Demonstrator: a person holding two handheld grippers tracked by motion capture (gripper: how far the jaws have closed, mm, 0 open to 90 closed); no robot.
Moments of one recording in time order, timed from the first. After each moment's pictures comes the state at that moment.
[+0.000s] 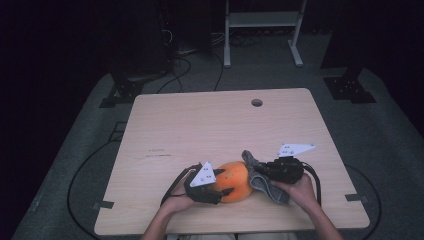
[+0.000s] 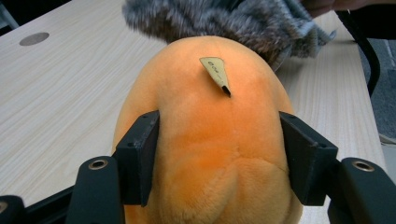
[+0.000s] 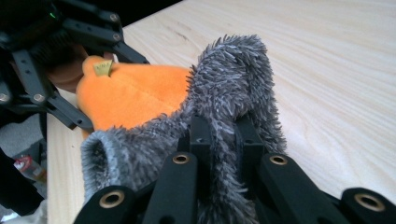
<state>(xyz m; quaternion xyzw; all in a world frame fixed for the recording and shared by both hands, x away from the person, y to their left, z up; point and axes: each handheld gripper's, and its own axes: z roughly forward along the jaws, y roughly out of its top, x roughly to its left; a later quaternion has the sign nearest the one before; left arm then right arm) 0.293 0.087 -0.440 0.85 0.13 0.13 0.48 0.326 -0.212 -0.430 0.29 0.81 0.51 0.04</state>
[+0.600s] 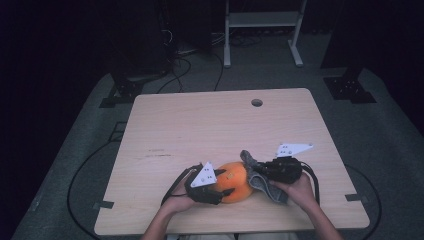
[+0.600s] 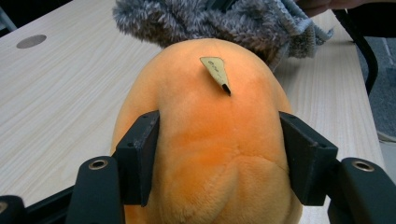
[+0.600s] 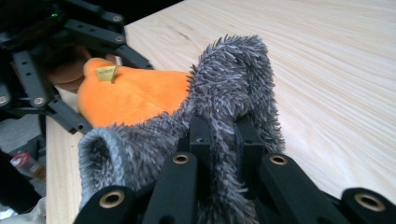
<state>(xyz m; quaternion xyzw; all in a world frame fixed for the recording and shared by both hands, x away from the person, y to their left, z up) 0.292 0.085 -0.439 0.86 0.12 0.13 0.48 0.326 -0.207 -0.428 0.29 0.81 0.51 0.05</state>
